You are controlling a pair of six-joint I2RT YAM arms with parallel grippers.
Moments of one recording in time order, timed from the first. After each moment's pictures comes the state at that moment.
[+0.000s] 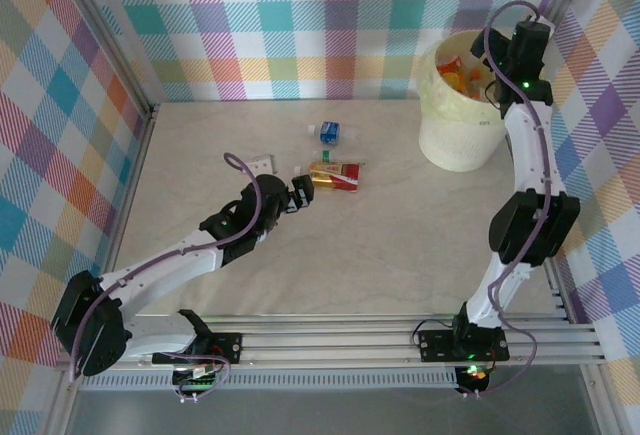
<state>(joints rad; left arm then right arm) -0.74 1.22 0.83 -0.14 -0.43 -0.70 -0.12 1.85 1.95 -0.40 0.10 0.41</state>
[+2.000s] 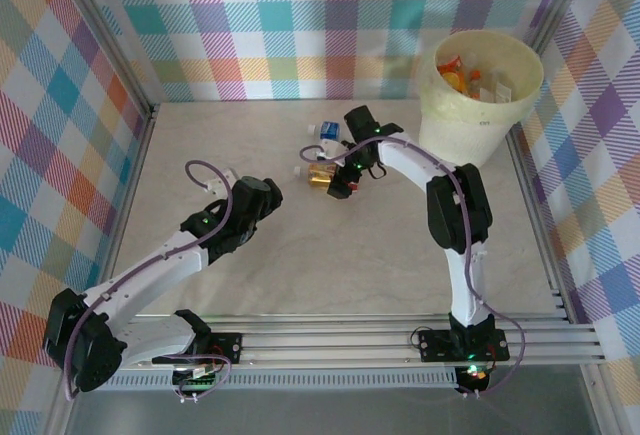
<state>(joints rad) -0.63 1.14 0.84 -0.50 -0.49 -1.06 0.50 2.13 1.74 -0.74 -0.35 -0.81</state>
